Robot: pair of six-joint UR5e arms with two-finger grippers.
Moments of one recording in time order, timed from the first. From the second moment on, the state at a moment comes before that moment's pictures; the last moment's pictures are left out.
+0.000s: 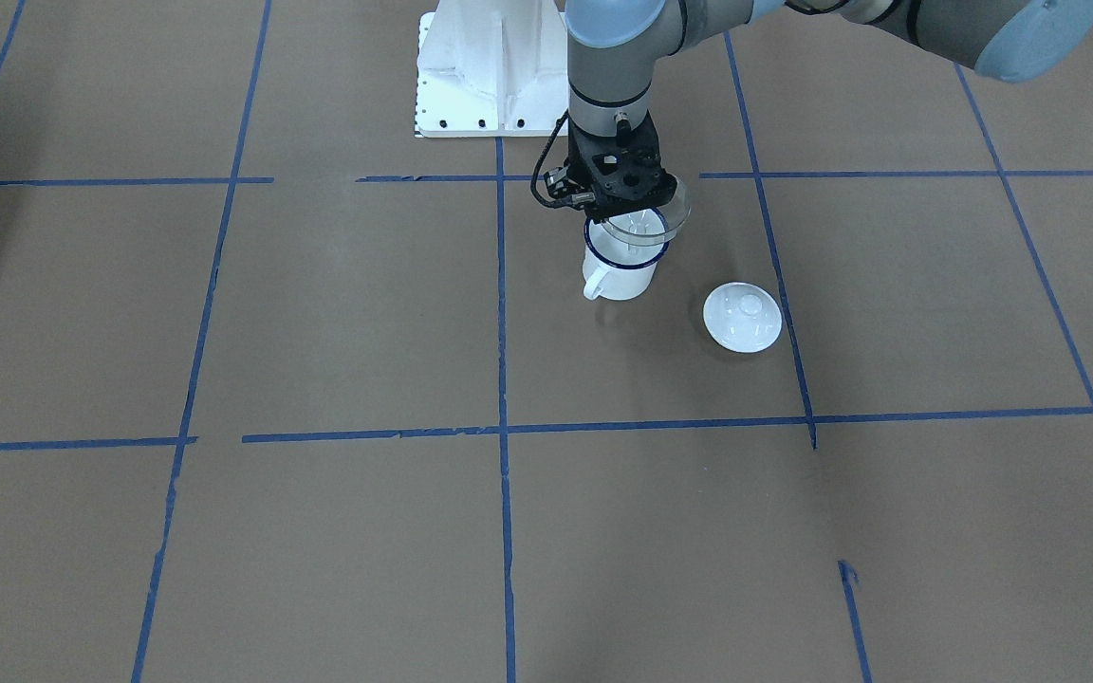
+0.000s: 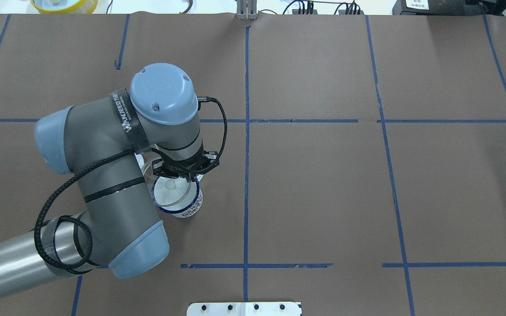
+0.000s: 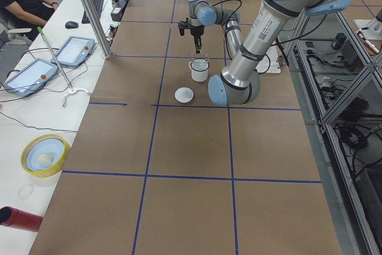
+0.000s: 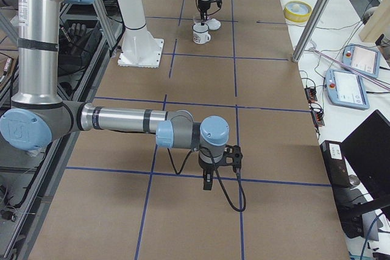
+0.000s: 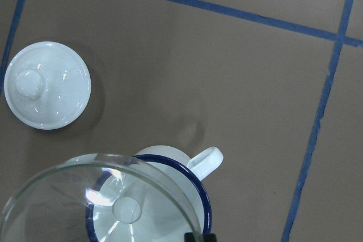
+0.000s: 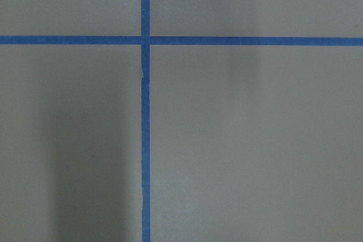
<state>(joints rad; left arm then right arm) -0.53 -2.31 -1.85 -1.19 -1.95 -1.33 1.57 -1.68 1.66 -1.57 2.29 0.01</state>
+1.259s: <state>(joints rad) -0.71 -2.26 -1.92 -1.35 -1.95 -1.16 1.57 -1.68 1.66 -1.57 2.29 0.01</state>
